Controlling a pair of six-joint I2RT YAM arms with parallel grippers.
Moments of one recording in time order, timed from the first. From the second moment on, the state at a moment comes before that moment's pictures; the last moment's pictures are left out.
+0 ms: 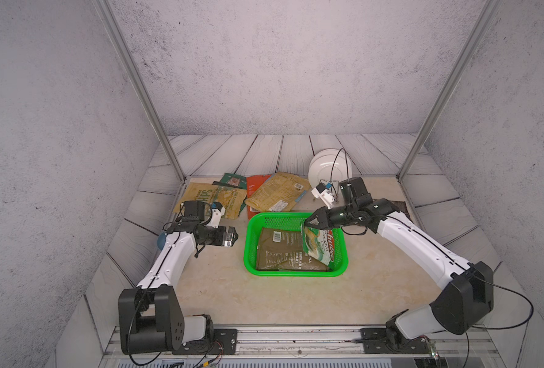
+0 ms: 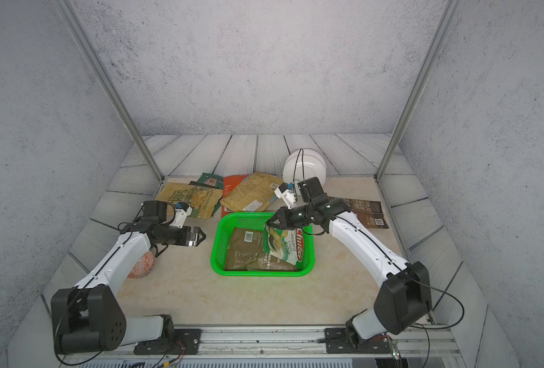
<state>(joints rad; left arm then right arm) 0.03 1.33 0.95 -0.68 0.37 0.15 0.52 1.51 1.33 -0.62 -0.73 0.41</state>
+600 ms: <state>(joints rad) 0.03 1.33 0.95 -0.68 0.37 0.15 0.66 1.76 1.50 -0.54 -0.68 0.48</state>
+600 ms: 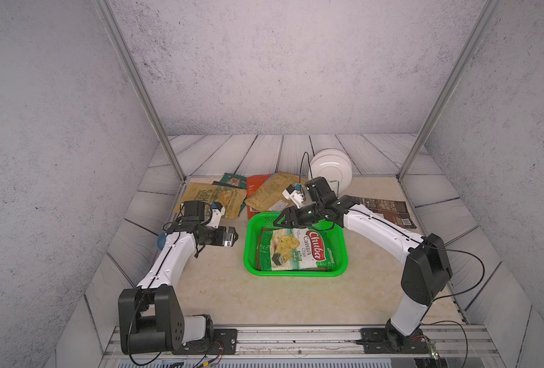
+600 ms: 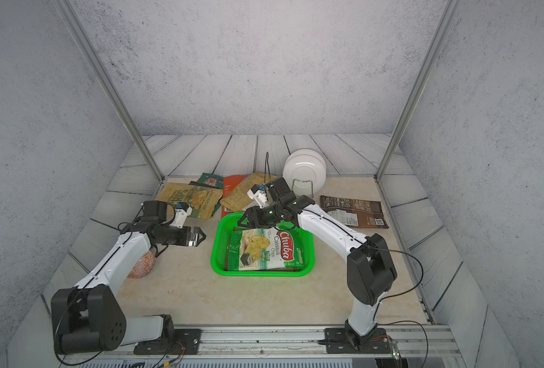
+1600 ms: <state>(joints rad) 0.03 1.33 0.95 -0.68 0.37 0.15 0.75 2.12 1.62 -0.42 -0.33 0.53</state>
